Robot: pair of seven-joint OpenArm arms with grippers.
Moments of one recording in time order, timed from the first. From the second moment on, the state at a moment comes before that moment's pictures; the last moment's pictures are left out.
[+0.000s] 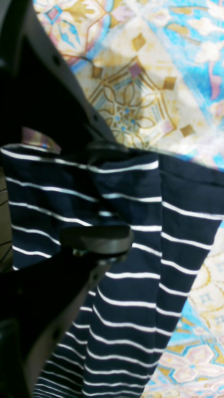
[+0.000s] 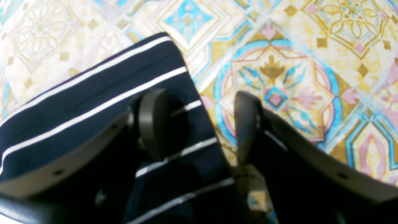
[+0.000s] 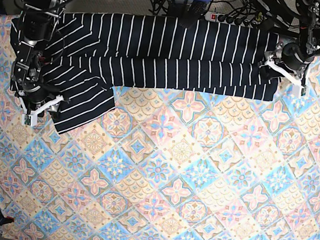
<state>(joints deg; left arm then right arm) 29.7 -14.9 -19.6 97.0 -38.5 -6.0 44.9 13.2 18.0 15.6 40.4 2.7 26.4 -7.6</state>
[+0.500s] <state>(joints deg) 29.7 -14.9 -19.6 97.0 -38.4 -6.0 44.9 13.5 18.6 9.5 40.9 3.6 25.3 -9.7</state>
